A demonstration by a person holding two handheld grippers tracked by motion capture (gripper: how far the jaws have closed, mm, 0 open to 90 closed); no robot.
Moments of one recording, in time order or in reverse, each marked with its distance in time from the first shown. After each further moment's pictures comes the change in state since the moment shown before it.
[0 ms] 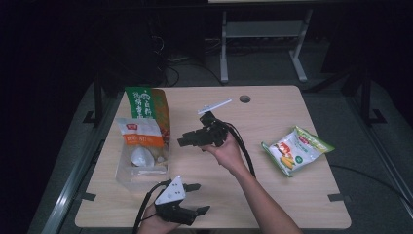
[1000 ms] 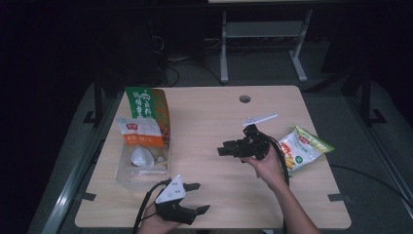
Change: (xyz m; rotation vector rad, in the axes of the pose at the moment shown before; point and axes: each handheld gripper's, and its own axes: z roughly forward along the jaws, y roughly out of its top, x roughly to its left) left arm 0.003 -0.001 0.001 0.008 0.003 -0.002; right arm -0.028 -0.073 -0.085 -0.027 -0.110 0.089
